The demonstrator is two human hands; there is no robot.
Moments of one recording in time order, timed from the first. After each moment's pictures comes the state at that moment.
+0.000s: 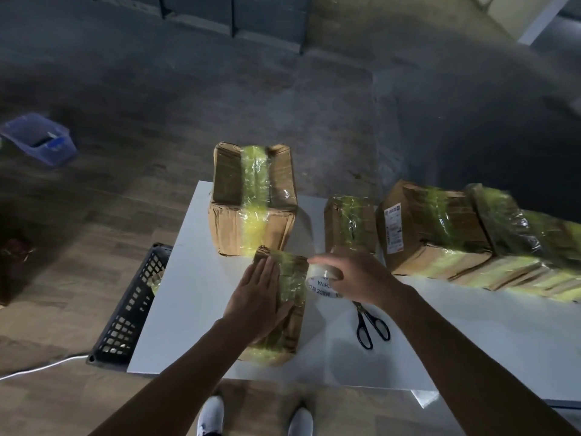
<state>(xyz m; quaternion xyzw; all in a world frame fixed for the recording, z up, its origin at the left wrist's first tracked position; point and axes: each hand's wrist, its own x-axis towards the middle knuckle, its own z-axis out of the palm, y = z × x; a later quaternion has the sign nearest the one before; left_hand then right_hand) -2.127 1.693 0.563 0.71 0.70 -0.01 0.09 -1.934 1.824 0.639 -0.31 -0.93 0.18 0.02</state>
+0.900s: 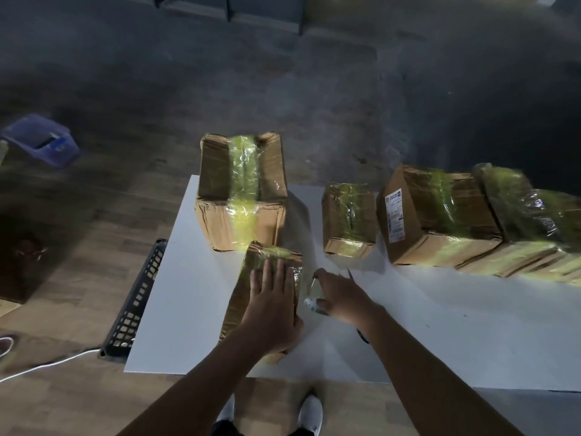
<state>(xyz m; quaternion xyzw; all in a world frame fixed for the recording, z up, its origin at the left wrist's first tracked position) -2.075 1.701 0.568 0.68 0.71 -0.04 0.16 -1.920 1.808 0.546 -0.44 -0.86 0.25 -0.09</state>
